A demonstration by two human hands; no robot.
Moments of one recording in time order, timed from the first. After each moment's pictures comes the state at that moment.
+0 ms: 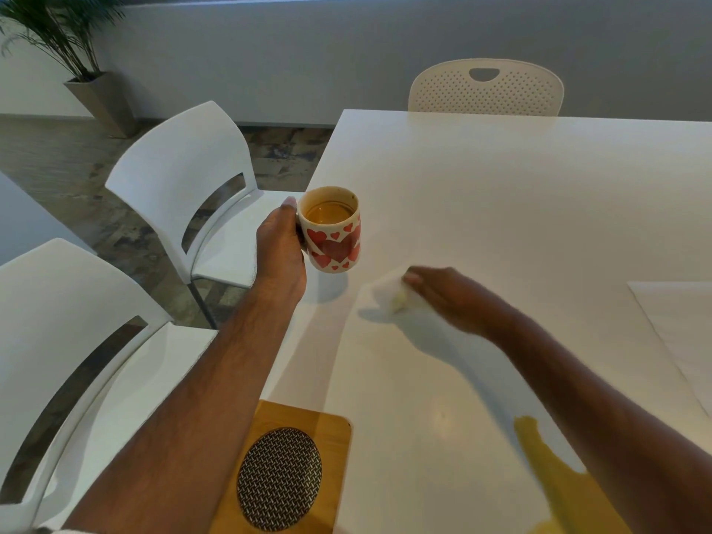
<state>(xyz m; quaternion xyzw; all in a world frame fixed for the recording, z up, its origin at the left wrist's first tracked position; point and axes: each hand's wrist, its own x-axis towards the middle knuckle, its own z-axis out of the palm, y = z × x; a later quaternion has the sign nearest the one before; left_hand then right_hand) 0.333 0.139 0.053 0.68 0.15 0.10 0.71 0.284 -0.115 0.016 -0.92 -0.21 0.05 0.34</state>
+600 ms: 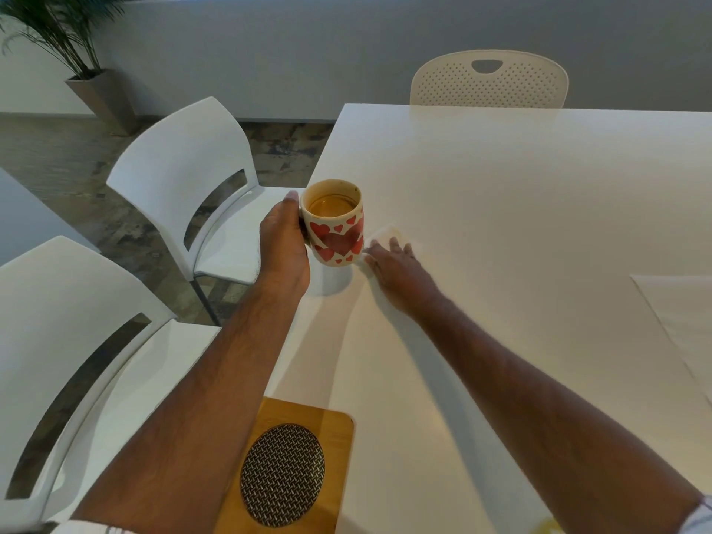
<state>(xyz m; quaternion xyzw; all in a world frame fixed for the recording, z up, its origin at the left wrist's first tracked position) 0.337 0.135 0.050 0.68 0.16 0.11 0.71 0.336 -0.036 -0.033 -0.96 -0.12 0.02 0.25</state>
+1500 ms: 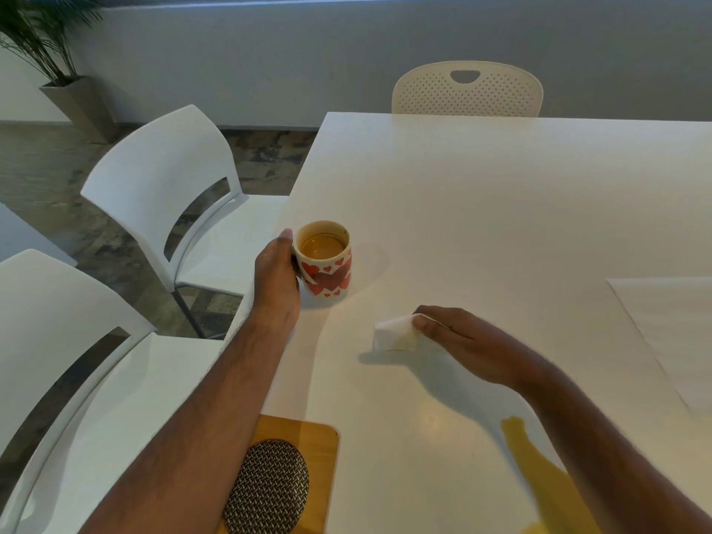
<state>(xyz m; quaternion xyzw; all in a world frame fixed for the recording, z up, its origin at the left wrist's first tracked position) 0.333 0.134 0.006 0.66 0.19 0.04 0.73 0.220 -0.140 0.020 -0.87 -0.18 0.14 0.43</state>
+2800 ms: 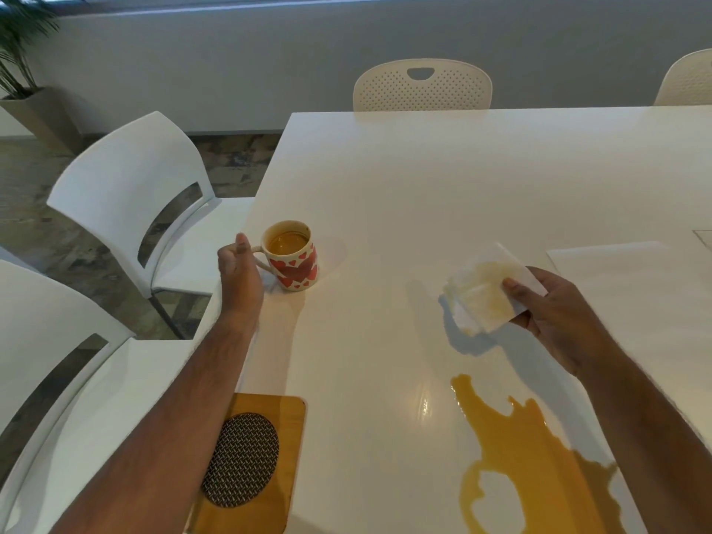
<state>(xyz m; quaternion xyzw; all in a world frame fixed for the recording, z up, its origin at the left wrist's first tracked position) 0.308 0.134 0.001 0.78 0.20 0.07 0.59 0.170 -0.274 0.008 -0.68 0.16 -0.03 0.72</state>
